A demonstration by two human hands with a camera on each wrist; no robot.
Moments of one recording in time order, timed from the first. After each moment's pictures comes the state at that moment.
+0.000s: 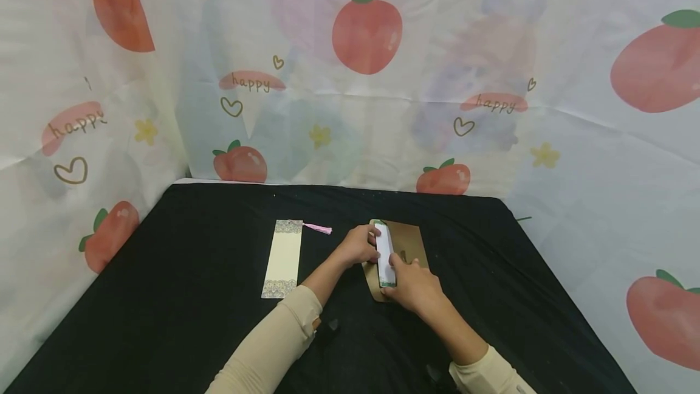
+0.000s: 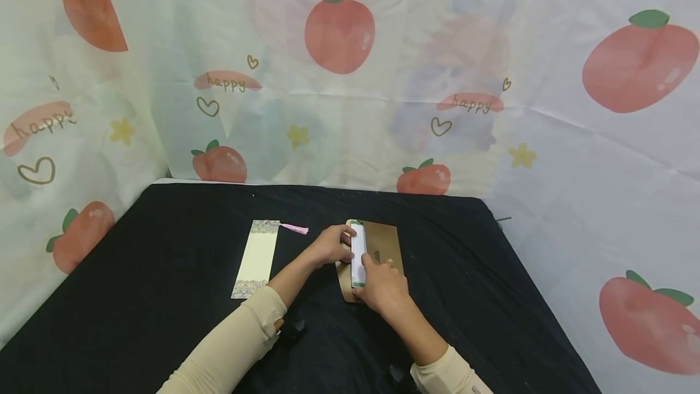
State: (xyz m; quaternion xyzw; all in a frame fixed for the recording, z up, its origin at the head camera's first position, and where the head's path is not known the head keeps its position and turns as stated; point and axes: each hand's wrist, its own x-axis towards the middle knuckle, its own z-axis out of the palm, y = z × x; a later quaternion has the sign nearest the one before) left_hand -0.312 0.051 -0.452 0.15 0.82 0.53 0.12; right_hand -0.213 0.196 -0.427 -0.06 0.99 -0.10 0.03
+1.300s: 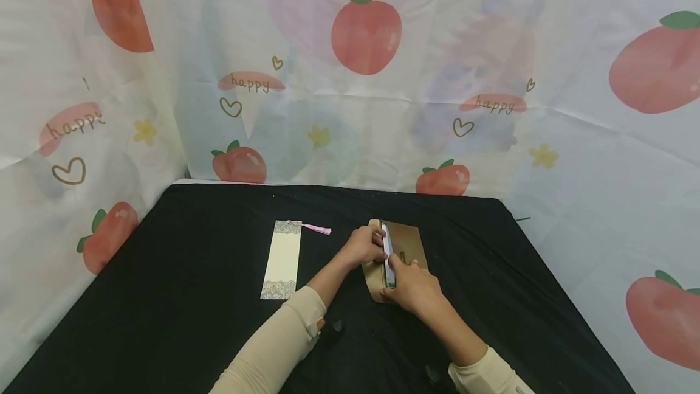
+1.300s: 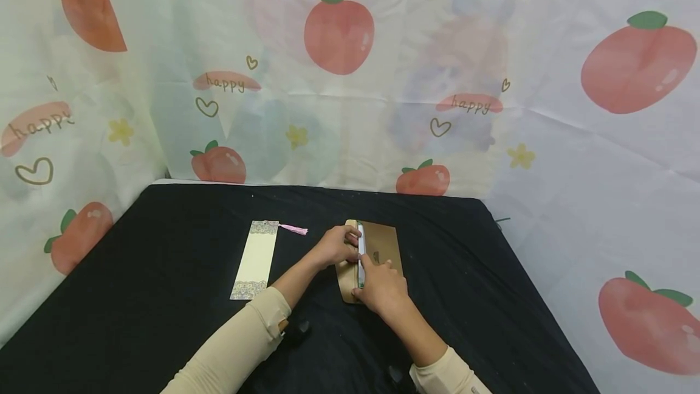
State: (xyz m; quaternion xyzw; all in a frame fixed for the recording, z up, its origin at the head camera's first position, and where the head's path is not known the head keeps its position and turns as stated) left_hand -0.315 0.061 -0.454 0.17 0.84 0.51 0.09; right_hand -0.214 0.197 -0.427 -0.06 0.99 -0.10 0.04
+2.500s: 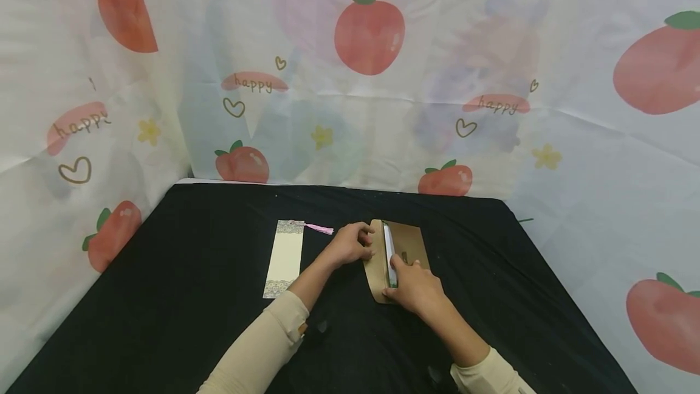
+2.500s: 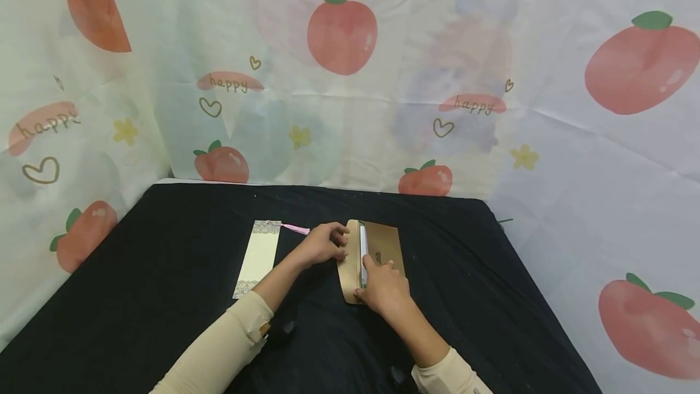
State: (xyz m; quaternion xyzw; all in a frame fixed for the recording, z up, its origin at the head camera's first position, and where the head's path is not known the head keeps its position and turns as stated) left_hand -0.312 0.023 -0.448 0.19 0.84 0.50 0.08; right_hand -0.214 0.196 -0.426 -0.05 0.99 -0.10 0.05
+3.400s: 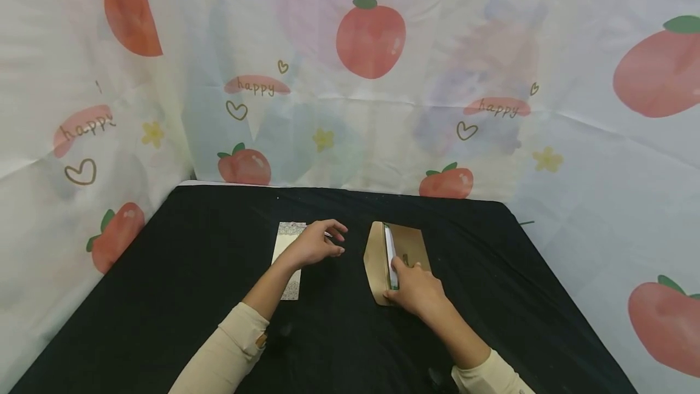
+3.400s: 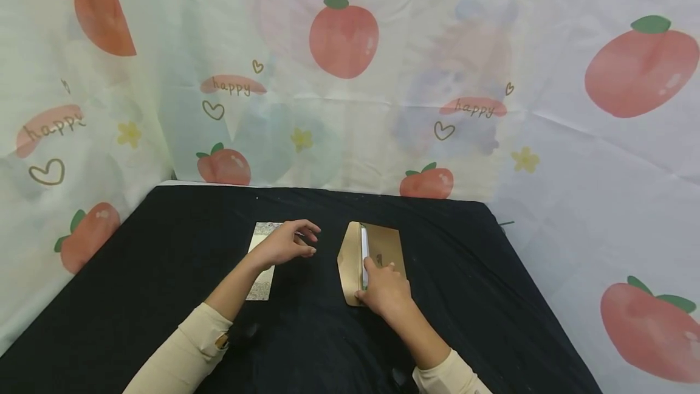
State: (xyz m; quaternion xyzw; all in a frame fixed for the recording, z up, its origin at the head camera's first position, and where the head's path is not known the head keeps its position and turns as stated) left_hand -0.288 -0.054 -0.422 0.22 0.83 0.51 0.09; right_hand -0.213 0.196 -0.426 -0.05 0.99 -0.11 0.04
